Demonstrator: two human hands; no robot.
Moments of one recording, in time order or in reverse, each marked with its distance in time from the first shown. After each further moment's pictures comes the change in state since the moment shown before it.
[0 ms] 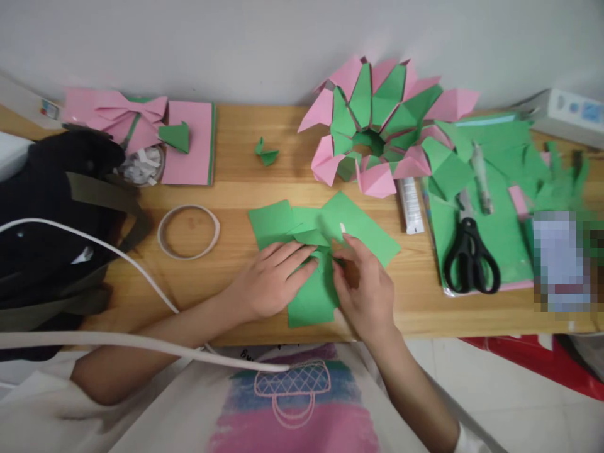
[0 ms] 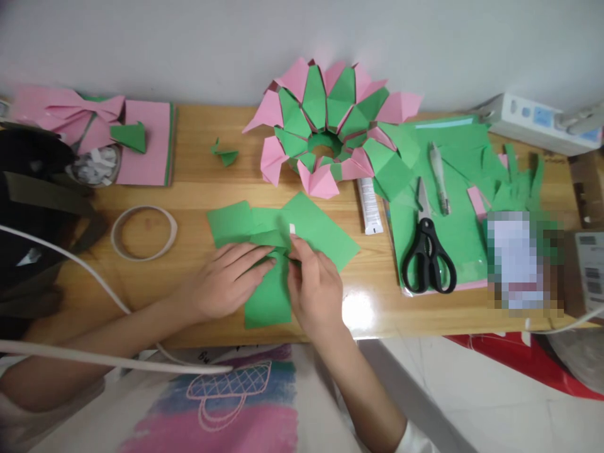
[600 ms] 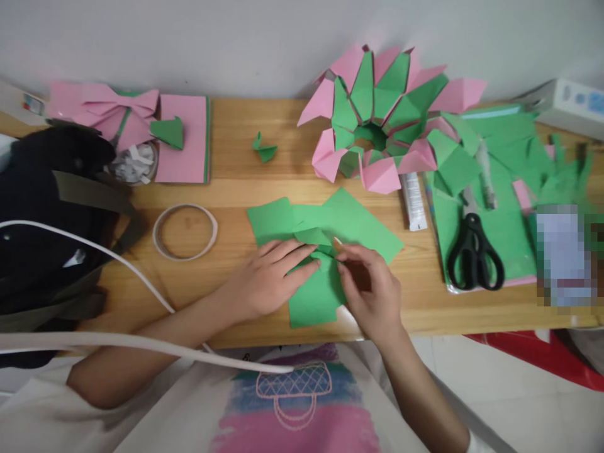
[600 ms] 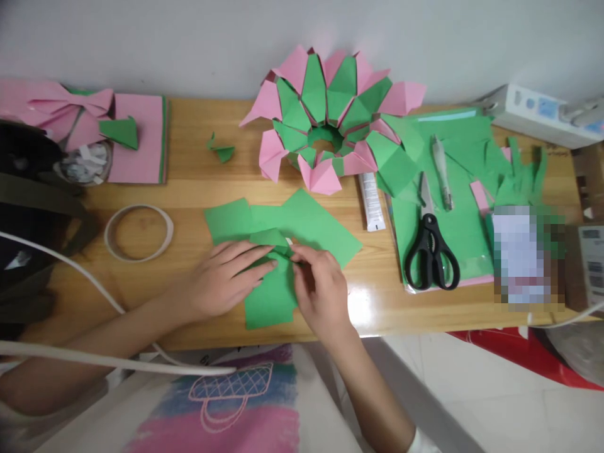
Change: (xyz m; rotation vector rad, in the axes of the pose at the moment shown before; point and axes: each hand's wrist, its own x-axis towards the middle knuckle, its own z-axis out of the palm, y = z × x) left_hand -0.005 -0.007 0.002 -0.068 -0.061 0.007; right_hand -0.013 0.008 -0.002 0.312 -0.038 0.164
